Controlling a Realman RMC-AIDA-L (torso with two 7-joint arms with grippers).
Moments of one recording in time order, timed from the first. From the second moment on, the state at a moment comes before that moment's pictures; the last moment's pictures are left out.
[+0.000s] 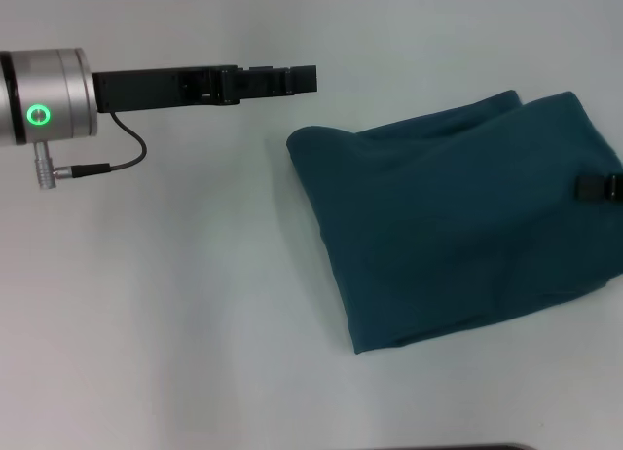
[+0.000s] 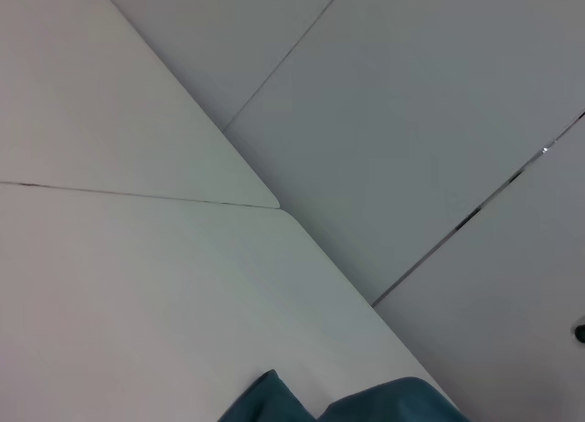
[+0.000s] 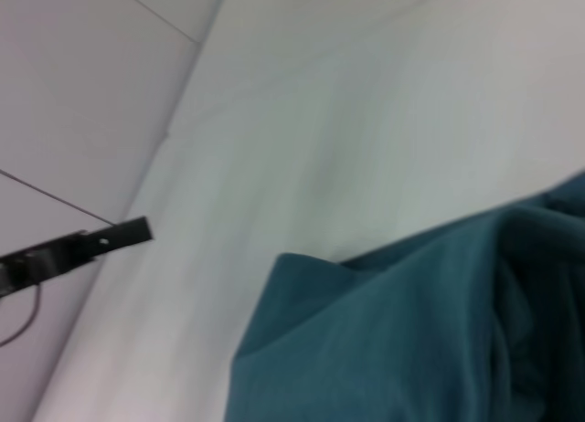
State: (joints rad) left arm -0.55 -2.12 -2.18 -0.84 -1.31 1.44 -2.10; right arm 0.40 1.93 -0.46 -0.74 -2.26 -1.77 2.12
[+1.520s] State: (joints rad) left arm -0.58 -2.13 -2.18 -0.83 -1.27 1.42 -2.09; right arm 0.49 1.87 -0.33 -0.65 -2.30 -1.69 2.18
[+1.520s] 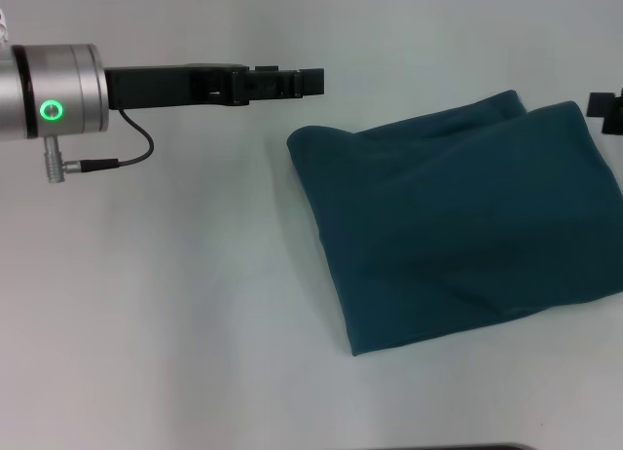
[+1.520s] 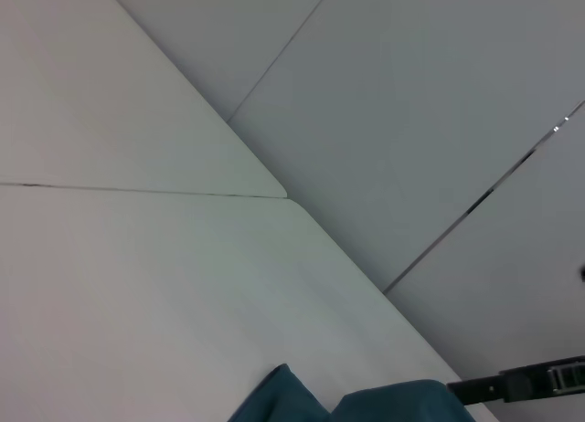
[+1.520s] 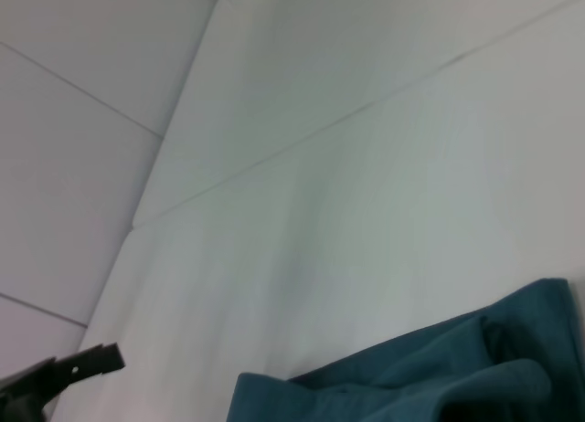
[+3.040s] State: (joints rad) left arm -0.56 -2.12 -2.19 -0.82 -1.27 1.42 -2.06; right arm 0.54 1.90 -0.37 -0.51 -2.28 -1.62 2.20
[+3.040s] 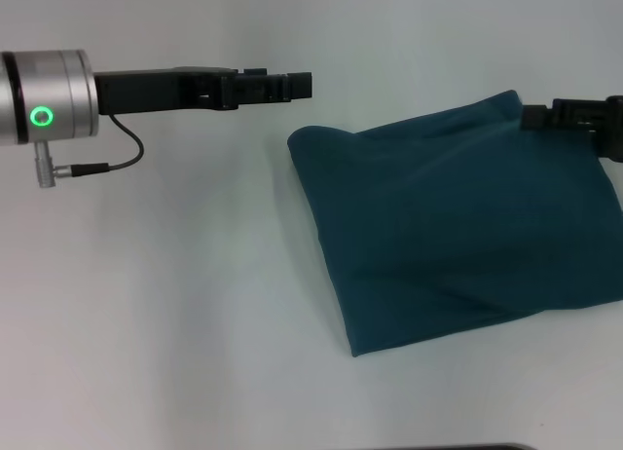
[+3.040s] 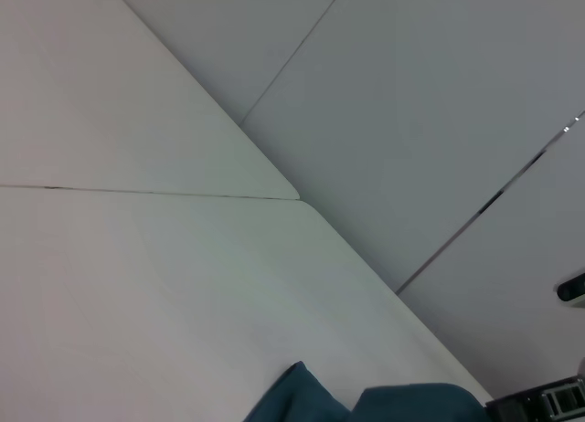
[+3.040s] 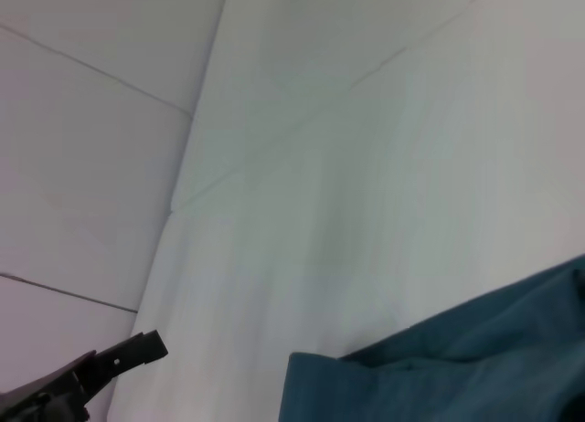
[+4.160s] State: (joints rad) left arm -0.56 -2.12 -2.19 -0.81 -1.27 1.41 -2.06; right arm 0.58 1.95 -0.44 -0.50 -2.28 -1.48 2.21
